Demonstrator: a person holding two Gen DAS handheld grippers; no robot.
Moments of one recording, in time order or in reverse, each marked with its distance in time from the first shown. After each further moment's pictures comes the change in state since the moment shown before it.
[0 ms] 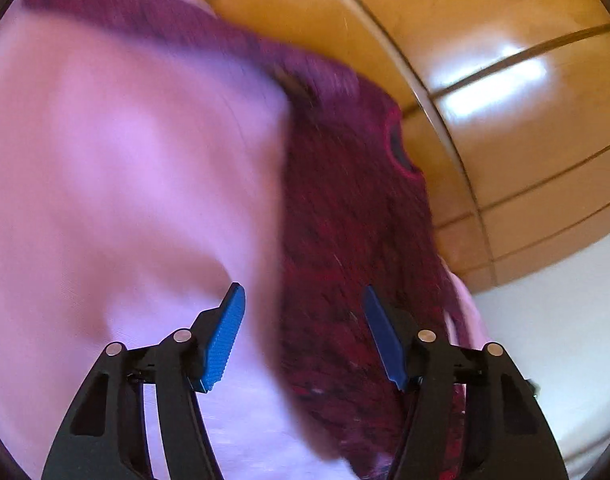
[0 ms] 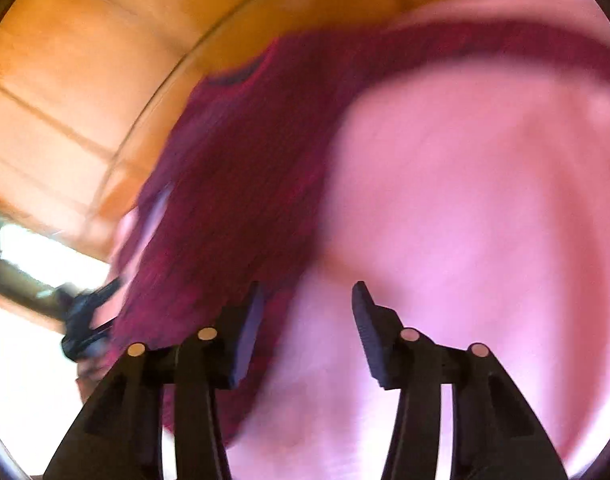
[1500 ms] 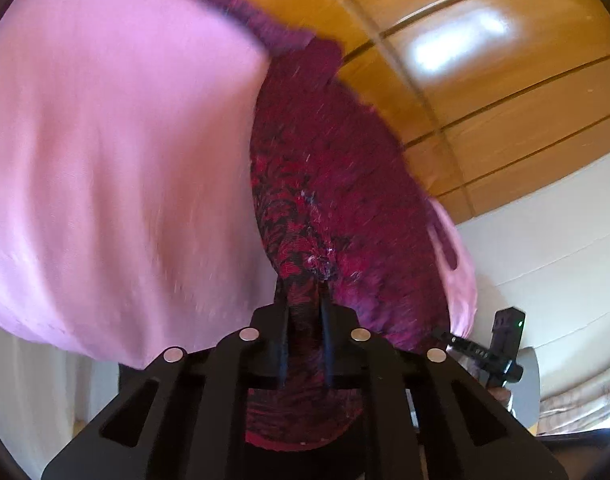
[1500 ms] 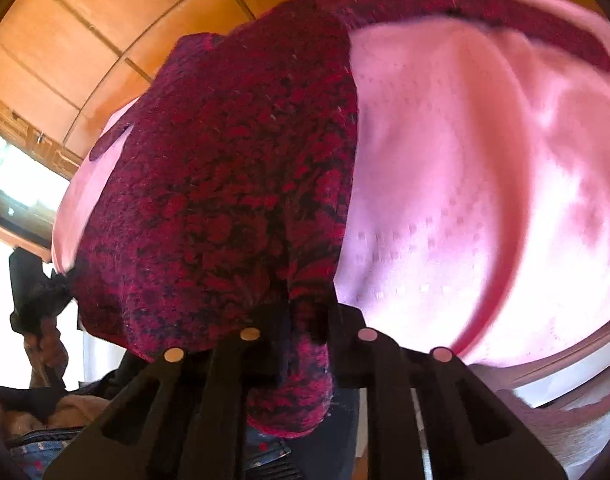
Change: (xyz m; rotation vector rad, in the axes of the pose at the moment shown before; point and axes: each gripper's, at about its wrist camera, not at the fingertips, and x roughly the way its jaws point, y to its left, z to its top) left arm -0.134 0.010 -0.125 0.119 0.063 -0.021; right arm -0.095 -0.016 -0.105 -0.246 0.051 -0.254
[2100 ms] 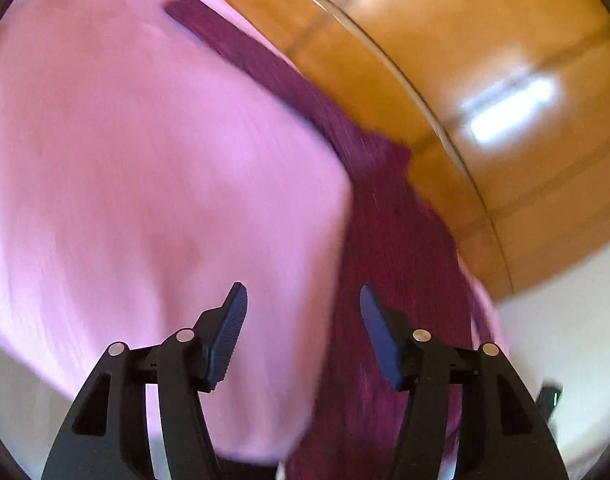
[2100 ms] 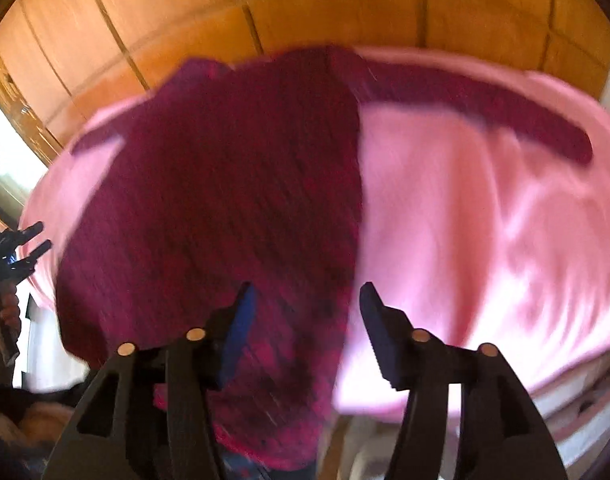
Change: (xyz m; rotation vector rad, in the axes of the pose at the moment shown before) left arm -0.028 0.053 0.077 -0.156 -0.245 0.197; right arm -0.002 0.044 0.048 -0.141 -0.121 -0.140
